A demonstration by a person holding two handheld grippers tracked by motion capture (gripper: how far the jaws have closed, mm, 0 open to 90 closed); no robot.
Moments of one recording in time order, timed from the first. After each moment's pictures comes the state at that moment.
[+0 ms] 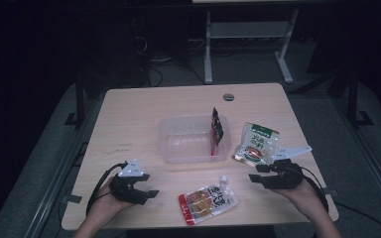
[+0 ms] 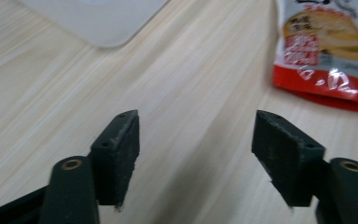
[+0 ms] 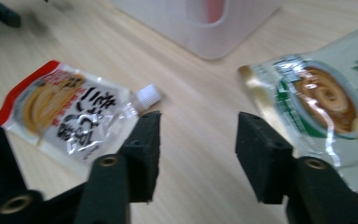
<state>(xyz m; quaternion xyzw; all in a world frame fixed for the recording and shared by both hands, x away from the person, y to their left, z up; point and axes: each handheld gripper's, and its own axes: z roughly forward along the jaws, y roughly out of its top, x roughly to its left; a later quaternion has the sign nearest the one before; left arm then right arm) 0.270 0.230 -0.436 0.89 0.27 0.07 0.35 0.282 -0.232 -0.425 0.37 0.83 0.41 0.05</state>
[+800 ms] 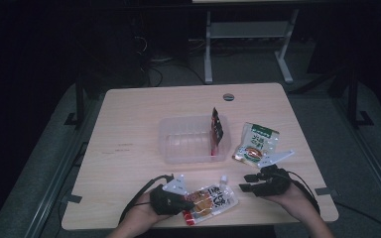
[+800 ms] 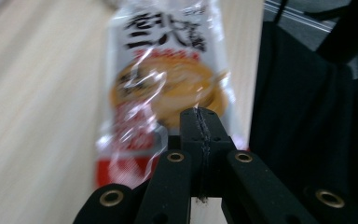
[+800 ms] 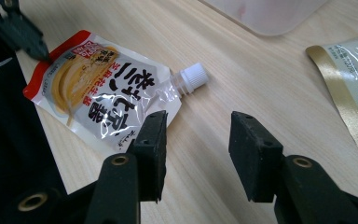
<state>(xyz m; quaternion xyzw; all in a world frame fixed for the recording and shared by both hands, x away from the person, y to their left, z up) 0.243 0.117 -0.443 0.93 0.14 -0.04 0.35 0.278 -0.206 -0.436 0.34 0.86 0.38 0.00</state>
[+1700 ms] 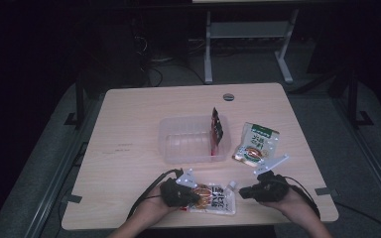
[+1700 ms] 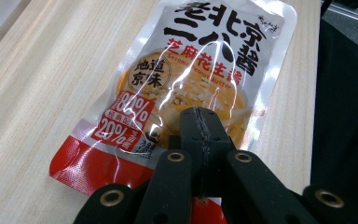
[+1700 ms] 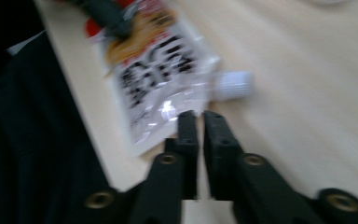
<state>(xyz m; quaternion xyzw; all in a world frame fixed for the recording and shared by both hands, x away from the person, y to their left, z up) 0.267 0.105 -0.454 0.93 0.16 0.00 0.33 0.262 -0.194 -0.440 0.31 0.88 0.35 -0.05</state>
